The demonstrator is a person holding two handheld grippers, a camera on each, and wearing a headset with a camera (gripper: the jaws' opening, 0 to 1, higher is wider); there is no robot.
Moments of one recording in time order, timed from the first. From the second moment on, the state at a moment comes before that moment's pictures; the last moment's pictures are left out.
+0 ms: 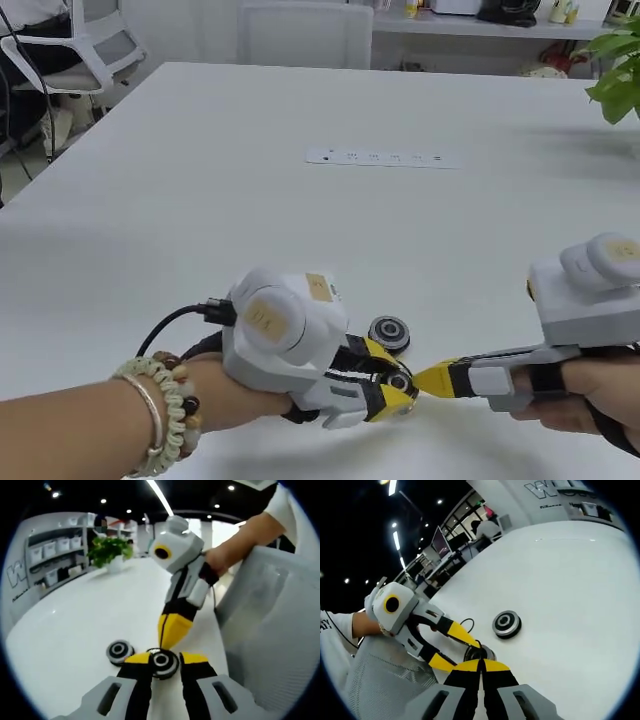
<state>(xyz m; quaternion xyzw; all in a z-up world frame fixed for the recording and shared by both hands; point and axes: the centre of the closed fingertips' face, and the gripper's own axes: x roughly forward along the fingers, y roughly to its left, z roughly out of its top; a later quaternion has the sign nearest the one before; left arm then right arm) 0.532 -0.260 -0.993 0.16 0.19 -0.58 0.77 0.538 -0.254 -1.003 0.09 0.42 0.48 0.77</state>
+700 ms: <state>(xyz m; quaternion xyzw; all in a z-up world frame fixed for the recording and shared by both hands) 0.531 -0.222 -0.933 0.23 0.14 -0.60 0.75 0.539 -0.258 -0.989 0.09 0.41 0.48 0.77</state>
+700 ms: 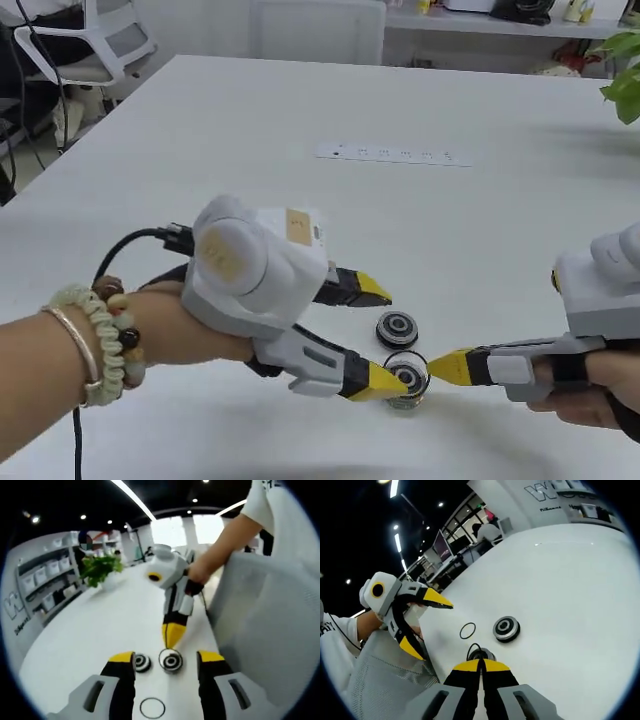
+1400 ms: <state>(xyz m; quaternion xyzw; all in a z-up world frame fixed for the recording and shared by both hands) 0.507 -0.133 -0.929 0.20 0.18 -0.52 0.81 0.526 -0.272 -0.954 0.06 0.39 0.50 0.77</state>
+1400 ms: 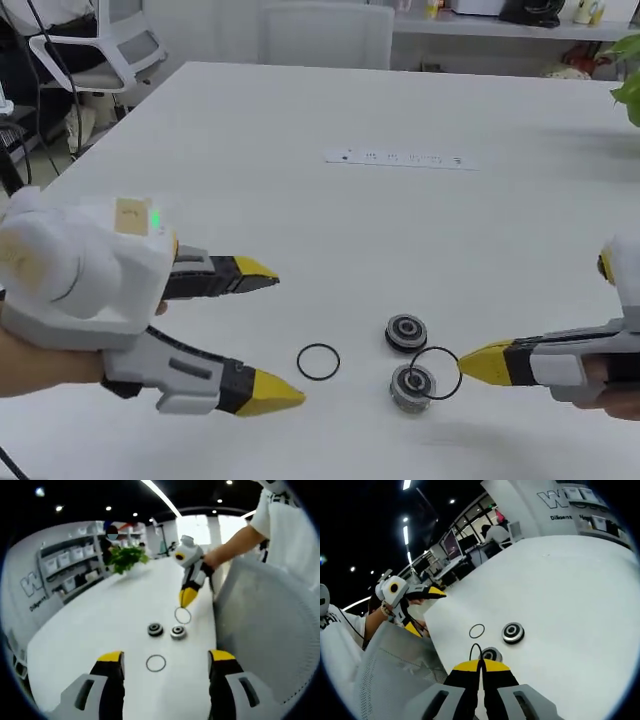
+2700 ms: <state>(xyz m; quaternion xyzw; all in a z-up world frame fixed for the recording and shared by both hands) 0.490 -0.099 -0.936 0.09 0.20 -0.44 0.87 0.555 -0.178 -0.952 0.04 0.38 0.55 0.75</state>
